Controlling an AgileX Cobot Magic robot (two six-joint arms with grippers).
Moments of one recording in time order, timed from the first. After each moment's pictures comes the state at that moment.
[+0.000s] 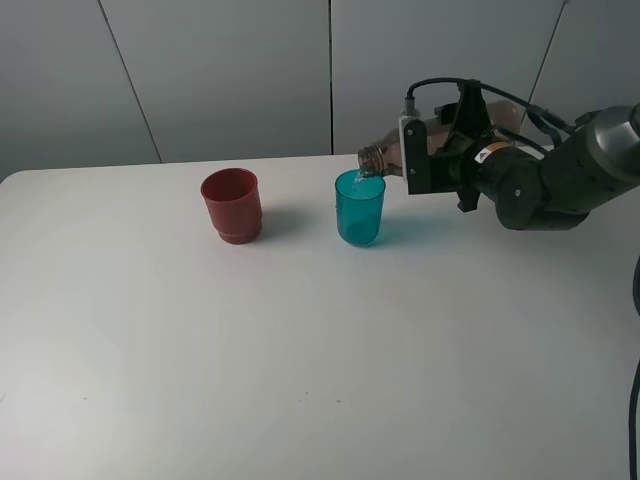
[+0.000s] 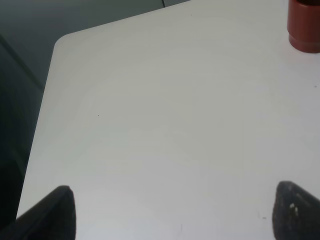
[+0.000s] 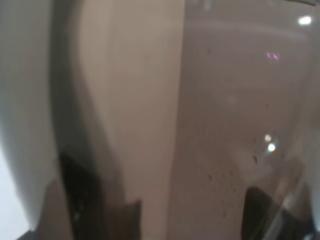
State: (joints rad) left arm 0.07 0.00 -0.52 0.02 1.10 0.23; right arm 0.33 2.02 -0.81 0.26 -0.85 -1.79
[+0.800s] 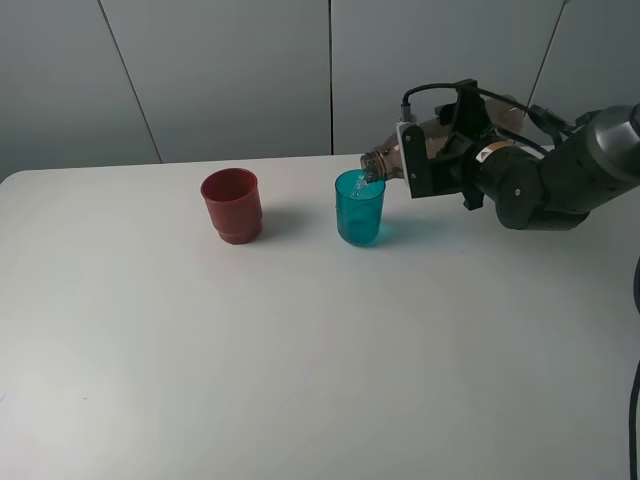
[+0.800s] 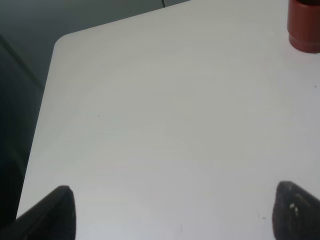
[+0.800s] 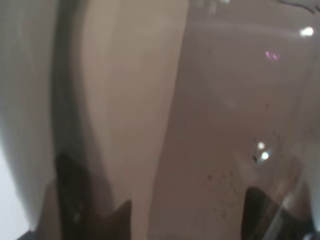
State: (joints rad) left arm 0.07 0.00 -0.52 0.02 1.10 0.23; right arm 0.33 2.02 -0.81 0.27 -0.85 -1.88
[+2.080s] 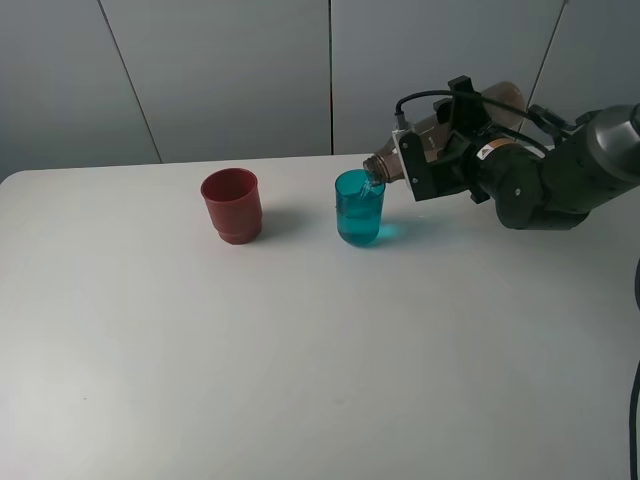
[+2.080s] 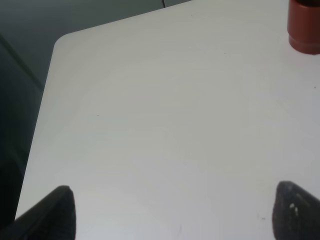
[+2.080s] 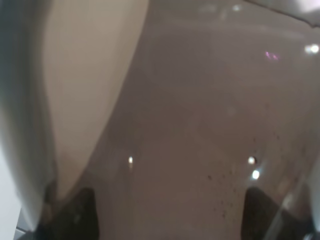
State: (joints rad) left arm 0.07 0.00 -0.52 0.02 1.10 0.23; right arm 0.33 2.02 -0.81 0.27 -0.89 -2.00
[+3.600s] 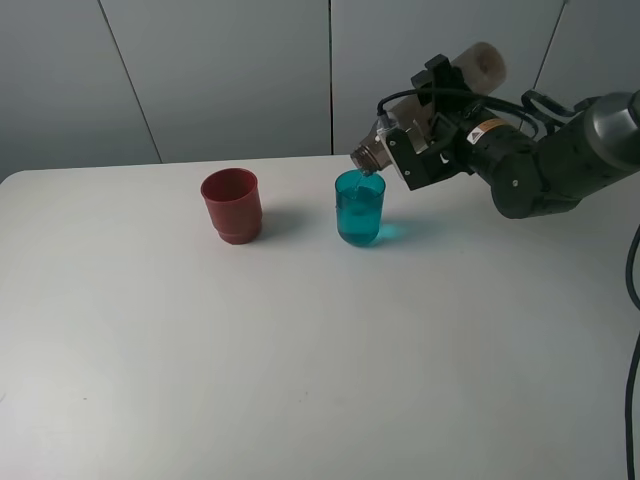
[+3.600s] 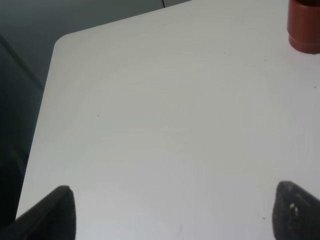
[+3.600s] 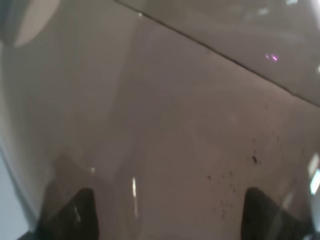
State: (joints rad) left arm 0.07 0.00 -0.52 0.02 1.10 0.23; right arm 0.33 2.02 -0.86 0.11 -0.95 -2.07
